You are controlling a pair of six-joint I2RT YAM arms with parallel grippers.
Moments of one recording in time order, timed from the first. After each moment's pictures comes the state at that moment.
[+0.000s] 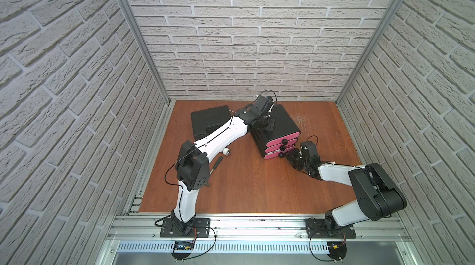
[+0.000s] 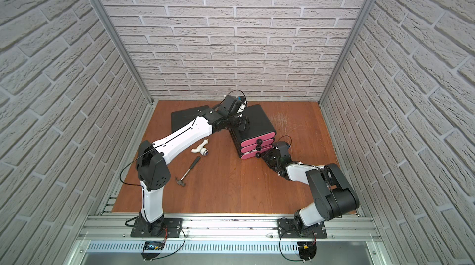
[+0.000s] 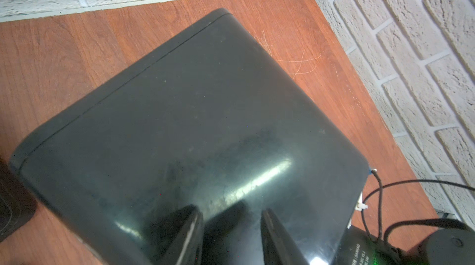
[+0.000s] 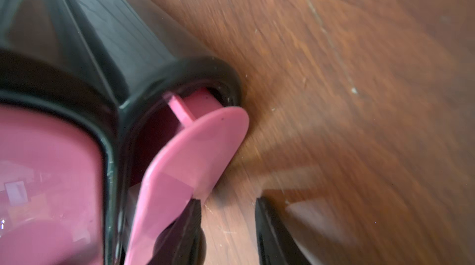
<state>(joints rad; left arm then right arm) -0.66 1.98 1.86 -0.67 0.06 -0.40 0.24 1.51 0.49 0.23 -0.15 1.15</state>
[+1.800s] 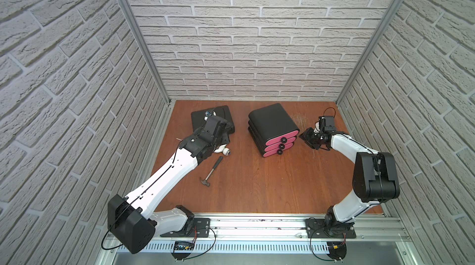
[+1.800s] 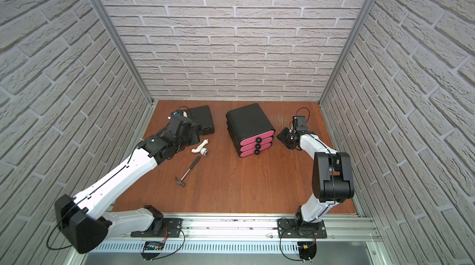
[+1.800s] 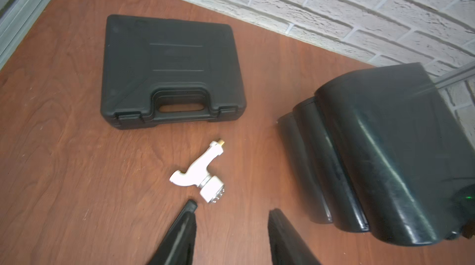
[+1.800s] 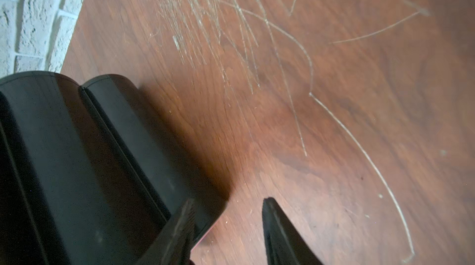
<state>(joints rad) -0.46 1.20 1.08 -0.68 -0.30 -0.69 -0.08 1.69 1.04 -0.37 -0.30 0.69</state>
